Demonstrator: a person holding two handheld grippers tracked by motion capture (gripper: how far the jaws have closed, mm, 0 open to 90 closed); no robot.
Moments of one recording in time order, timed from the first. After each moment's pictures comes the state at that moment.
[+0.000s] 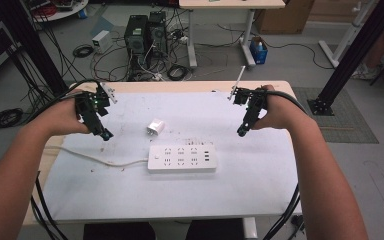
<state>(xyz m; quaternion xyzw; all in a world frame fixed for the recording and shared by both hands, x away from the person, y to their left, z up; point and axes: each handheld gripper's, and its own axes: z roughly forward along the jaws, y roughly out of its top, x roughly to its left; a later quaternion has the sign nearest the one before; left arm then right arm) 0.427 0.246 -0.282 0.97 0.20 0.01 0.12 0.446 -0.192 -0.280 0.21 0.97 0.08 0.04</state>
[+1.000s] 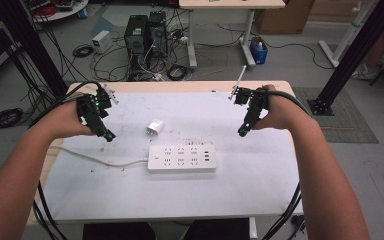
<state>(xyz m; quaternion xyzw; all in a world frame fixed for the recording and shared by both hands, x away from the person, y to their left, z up) 0.426 0.244 -0.290 0.96 0.24 0.01 0.13 0.442 -0.193 -0.276 0.21 0.97 0.08 0.04</state>
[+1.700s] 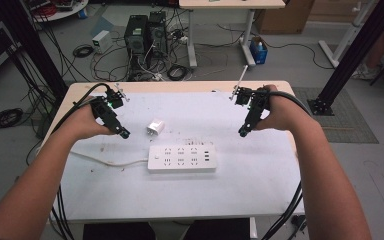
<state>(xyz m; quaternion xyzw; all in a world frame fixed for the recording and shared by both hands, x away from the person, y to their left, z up) 0.439 0.221 -0.313 0.93 0.32 0.02 0.16 0.437 -0.194 -0.273 0.21 0.97 0.08 0.05</state>
